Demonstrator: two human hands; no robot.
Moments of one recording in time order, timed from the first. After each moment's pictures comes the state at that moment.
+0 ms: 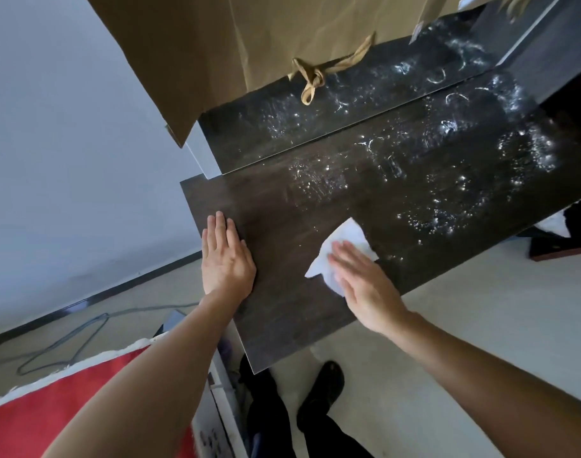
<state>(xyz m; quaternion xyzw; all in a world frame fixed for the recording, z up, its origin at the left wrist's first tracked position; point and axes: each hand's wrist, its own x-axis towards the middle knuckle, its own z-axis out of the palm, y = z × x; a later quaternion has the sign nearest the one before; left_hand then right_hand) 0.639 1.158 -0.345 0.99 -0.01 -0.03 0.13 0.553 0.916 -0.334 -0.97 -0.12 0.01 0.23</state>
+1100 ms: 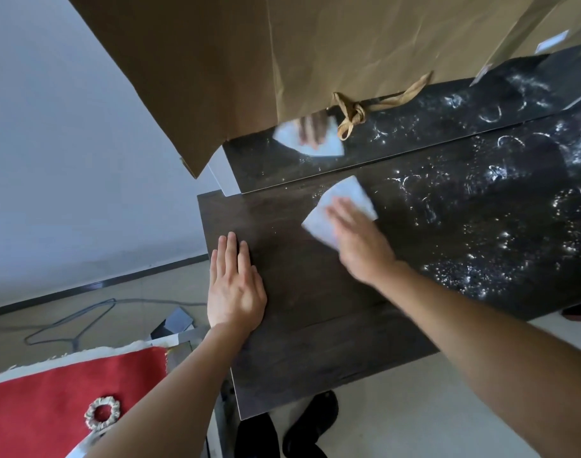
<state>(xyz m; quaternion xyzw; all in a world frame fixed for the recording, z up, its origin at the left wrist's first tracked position) 0.641 1.147 -0.342 0.99 0.03 -0.01 0.13 0.716 0.914 -0.345 -0.97 -0.18 0.02 0.14</state>
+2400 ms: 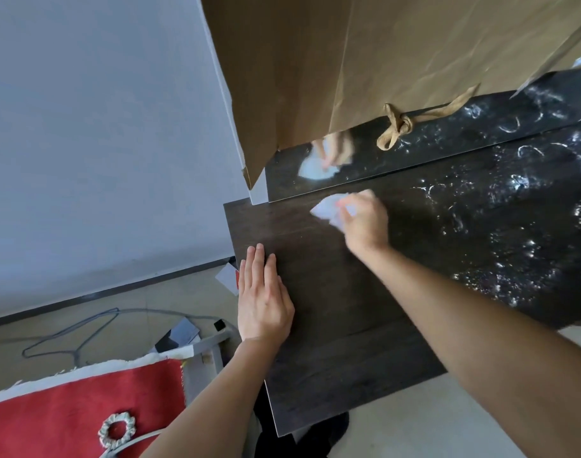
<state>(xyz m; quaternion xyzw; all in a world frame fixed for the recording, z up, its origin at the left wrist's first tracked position) 0.641 1.157 -0.351 0.97 0.04 0.01 0.23 0.763 0.977 -0.337 -0.94 0.09 -0.05 0.33</state>
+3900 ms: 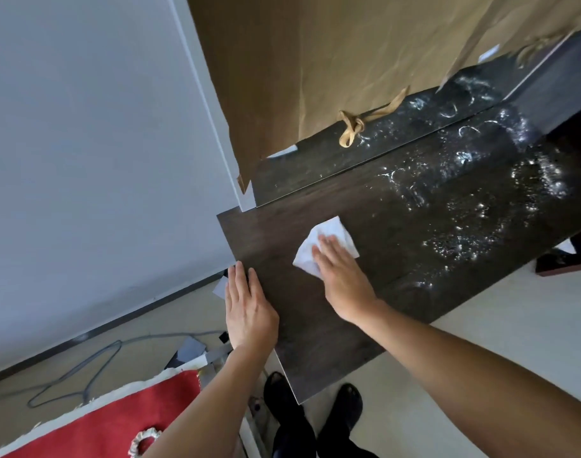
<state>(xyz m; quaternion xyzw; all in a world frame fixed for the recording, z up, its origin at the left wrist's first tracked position) 0.613 1.189 -0.321 0.98 0.04 -0.08 0.18 0.632 0.999 -0.347 -0.99 -0.08 -0.02 0.12</state>
